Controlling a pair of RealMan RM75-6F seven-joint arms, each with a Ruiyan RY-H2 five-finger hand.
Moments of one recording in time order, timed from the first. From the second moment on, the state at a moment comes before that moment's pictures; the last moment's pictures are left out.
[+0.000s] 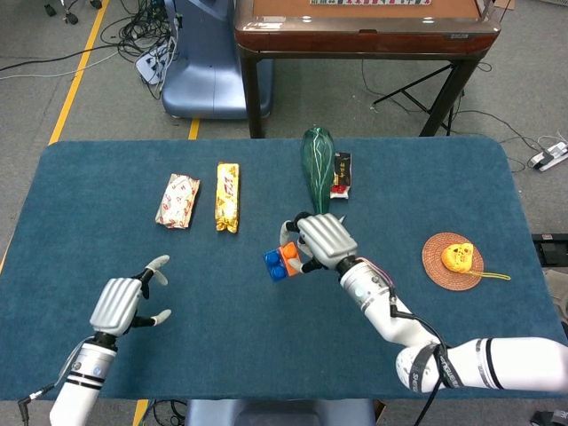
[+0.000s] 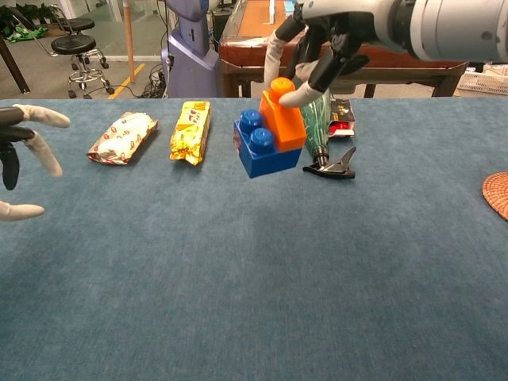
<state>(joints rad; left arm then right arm) -0.31 -1.33 -0.13 -1.86 1.35 1.23 0.26 1.03 -1.24 0.25 -1.99 -0.66 0.99 -0.33</state>
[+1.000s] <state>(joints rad) -0.60 -1.67 -0.34 -1.99 0.88 1.32 0.47 1.00 -1.30 0.32 -1.96 -0.70 1.03 -0.25</state>
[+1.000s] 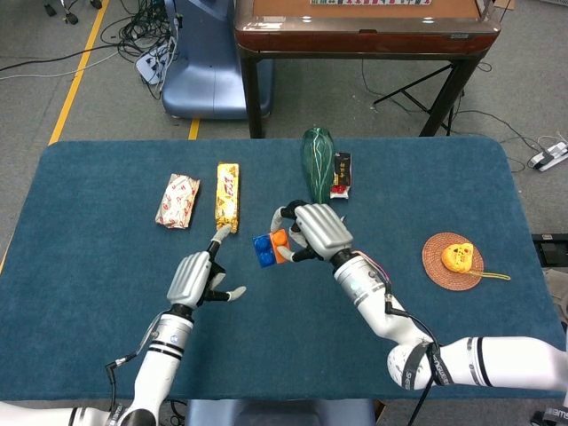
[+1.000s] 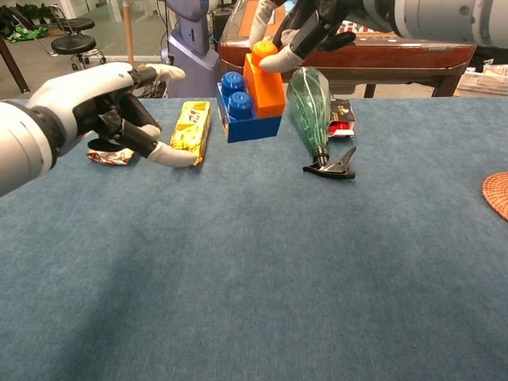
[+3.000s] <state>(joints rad) -0.66 -1.87 -0.42 -1.86 0.74 1.43 0.35 1.02 -1.37 0.34 -1.91 -0.73 0.96 -0.20</state>
